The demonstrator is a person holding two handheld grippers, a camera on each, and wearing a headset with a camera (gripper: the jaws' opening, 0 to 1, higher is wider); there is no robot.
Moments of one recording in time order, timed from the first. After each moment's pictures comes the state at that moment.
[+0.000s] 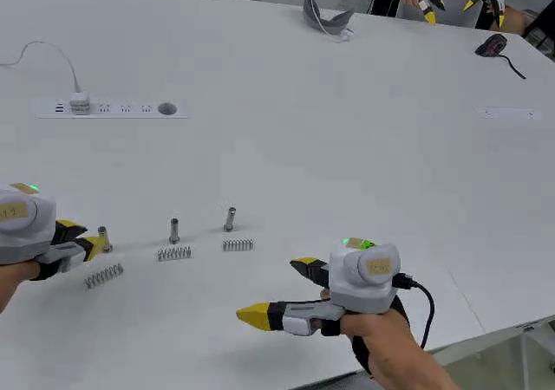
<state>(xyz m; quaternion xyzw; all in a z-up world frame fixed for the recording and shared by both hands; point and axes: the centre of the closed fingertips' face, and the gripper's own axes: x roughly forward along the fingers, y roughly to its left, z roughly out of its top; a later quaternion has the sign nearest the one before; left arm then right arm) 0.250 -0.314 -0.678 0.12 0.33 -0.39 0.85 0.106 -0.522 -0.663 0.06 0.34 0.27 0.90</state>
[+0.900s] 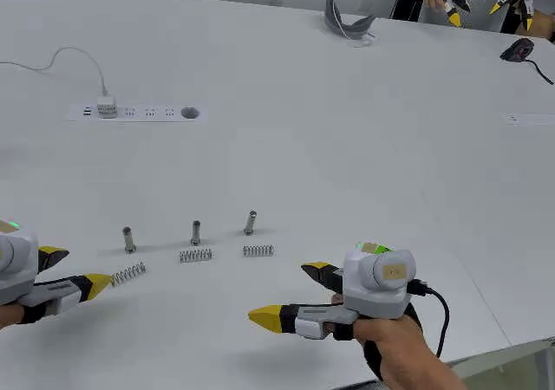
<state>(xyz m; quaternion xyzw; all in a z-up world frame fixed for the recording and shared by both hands) 0.213 -0.271 -0.682 0.09 0.34 -0.38 0.86 0.113 -0.510 -0.663 0.07 0.33 0.28 0.90</state>
